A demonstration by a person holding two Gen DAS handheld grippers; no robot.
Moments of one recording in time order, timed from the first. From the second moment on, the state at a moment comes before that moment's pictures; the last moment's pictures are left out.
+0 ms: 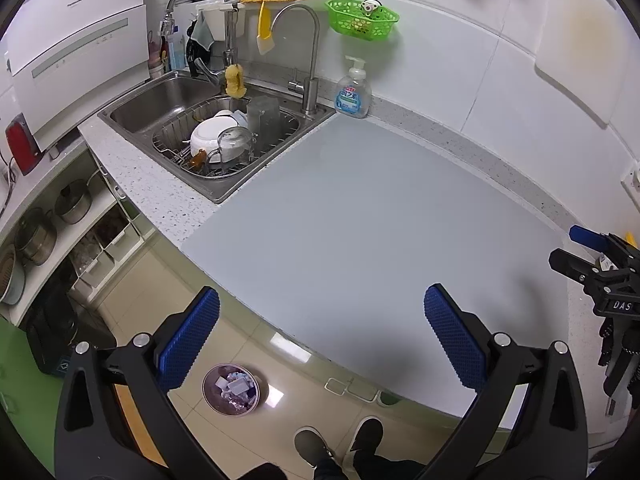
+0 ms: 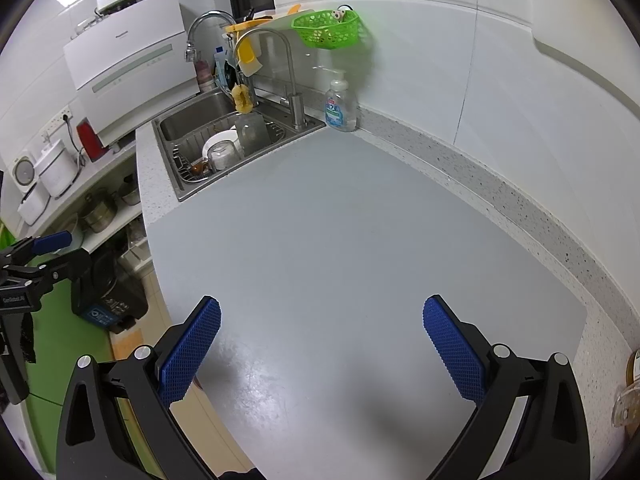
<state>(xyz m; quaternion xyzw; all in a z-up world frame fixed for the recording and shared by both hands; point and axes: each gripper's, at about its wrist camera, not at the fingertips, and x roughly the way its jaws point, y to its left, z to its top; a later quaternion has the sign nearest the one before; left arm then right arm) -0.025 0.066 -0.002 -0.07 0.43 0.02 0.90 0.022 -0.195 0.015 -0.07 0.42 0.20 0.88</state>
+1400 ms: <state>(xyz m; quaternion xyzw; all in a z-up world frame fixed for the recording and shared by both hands) -0.029 0.052 0.004 -0.05 0.42 0.03 0.91 0.018 -0.197 0.010 -0.07 0.43 0.21 0.88</state>
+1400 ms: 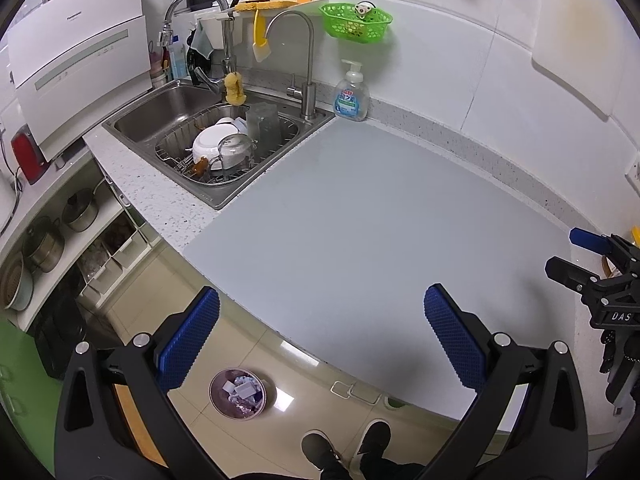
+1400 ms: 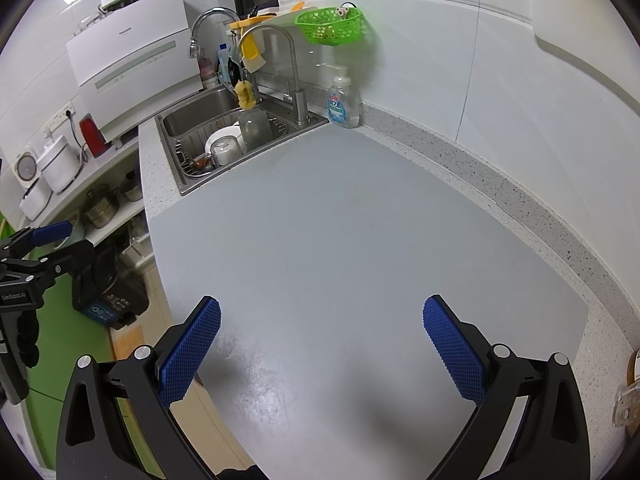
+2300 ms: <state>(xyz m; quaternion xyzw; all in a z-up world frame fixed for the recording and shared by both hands) -0.031 0.054 0.008 -0.05 0.42 0.03 0.91 0.019 -0.196 0.012 -0.08 0.42 0.21 0.88</state>
